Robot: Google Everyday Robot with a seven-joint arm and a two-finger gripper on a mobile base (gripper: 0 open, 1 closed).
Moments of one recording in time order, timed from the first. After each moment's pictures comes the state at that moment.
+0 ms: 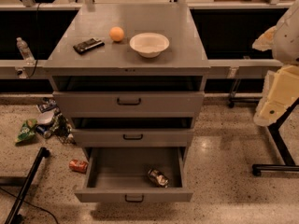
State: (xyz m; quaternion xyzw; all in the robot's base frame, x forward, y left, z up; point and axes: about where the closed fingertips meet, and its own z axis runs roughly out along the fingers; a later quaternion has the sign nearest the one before) arm 0.438 -0.216 0.979 -0.60 0.78 -0.04 0.16
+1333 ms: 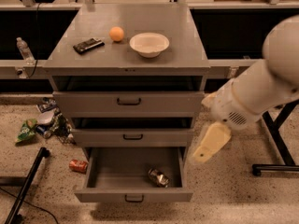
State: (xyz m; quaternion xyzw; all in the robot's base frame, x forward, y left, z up) arm 0.435 -0.126 0.838 -0.56 0.79 0.13 0.20
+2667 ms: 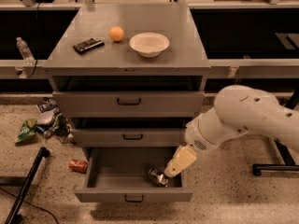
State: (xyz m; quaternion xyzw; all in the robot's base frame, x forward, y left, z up) arm 0.468 -0.094 0.701 -0.50 0.83 0.13 0.20
